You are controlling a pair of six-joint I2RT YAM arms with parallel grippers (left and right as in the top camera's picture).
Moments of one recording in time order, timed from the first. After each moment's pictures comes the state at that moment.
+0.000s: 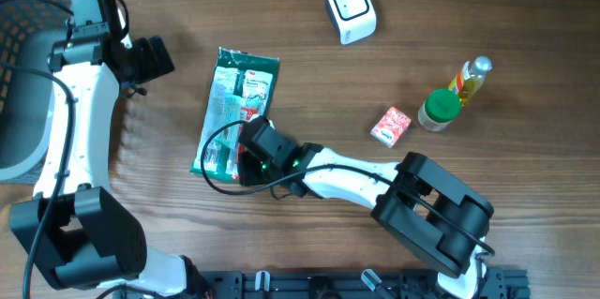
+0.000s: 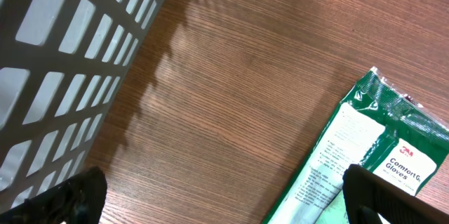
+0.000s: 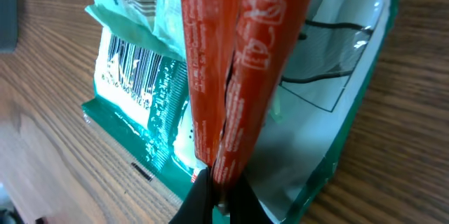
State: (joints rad) left arm 0.18 1.69 1.44 -0.88 -0.07 -0.23; right arm 0.97 1.99 1.10 -0.04 -0.21 0.84
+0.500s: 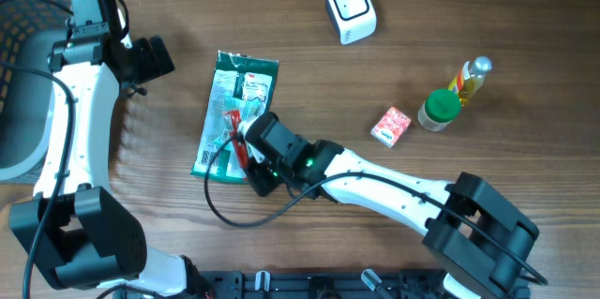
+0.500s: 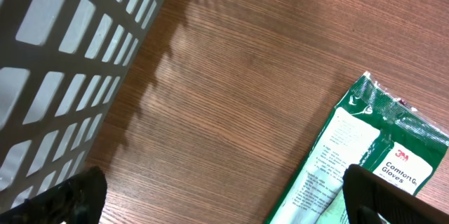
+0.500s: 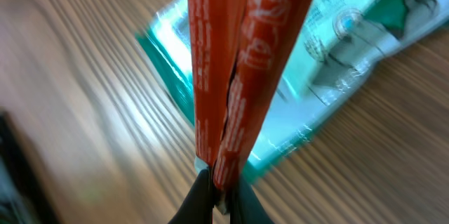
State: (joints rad) left arm 0.18 1.69 1.44 -0.88 -0.07 -0.23; right arm 0.97 1.80 1.09 -0.28 -0.20 0.30
